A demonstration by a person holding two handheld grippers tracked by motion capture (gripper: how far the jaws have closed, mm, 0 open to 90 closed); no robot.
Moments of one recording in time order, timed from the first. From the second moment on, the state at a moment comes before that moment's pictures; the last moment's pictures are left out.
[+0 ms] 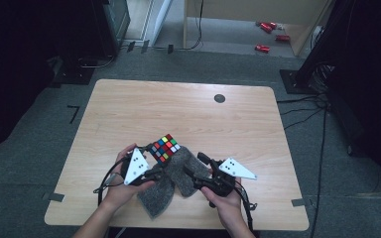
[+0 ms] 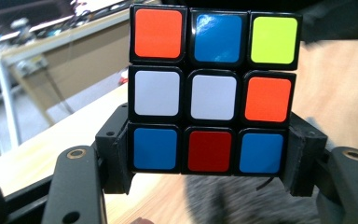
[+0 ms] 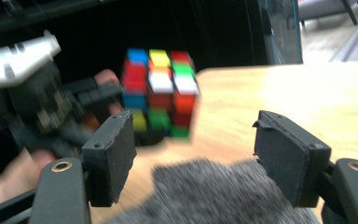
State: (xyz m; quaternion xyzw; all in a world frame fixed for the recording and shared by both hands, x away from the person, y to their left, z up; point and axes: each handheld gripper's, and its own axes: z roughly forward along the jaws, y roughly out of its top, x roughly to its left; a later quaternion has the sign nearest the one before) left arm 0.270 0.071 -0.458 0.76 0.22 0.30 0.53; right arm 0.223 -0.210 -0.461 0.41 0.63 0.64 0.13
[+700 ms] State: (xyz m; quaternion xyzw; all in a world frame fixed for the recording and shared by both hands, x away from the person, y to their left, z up) left arm 0.277 0.085 -0.454 0.76 0.27 0.23 0.55; right arm 0.238 -0.127 -0.510 0.38 0.80 0.40 0.21
